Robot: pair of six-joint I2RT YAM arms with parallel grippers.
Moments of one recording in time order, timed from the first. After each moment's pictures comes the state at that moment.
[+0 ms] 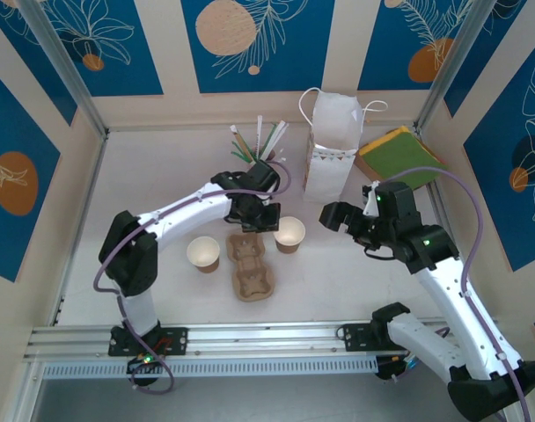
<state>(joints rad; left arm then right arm) -0.79 1.82 1.50 -0.86 0.27 -0.73 0.35 0.84 0.98 -0.93 -0.29 0.73</state>
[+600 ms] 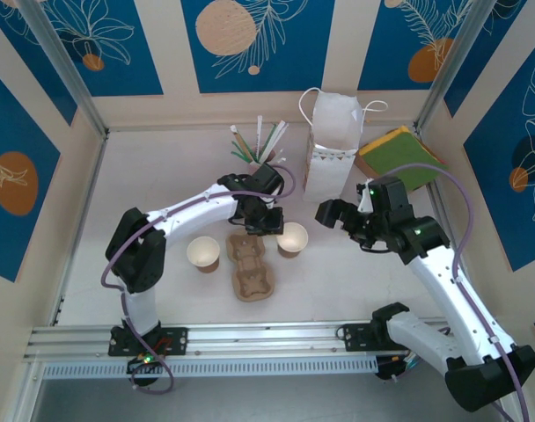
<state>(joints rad) -0.80 1.85 1.50 -0.85 0.29 -0.71 0.35 0.92 0.98 -0.90 -0.31 0.73</state>
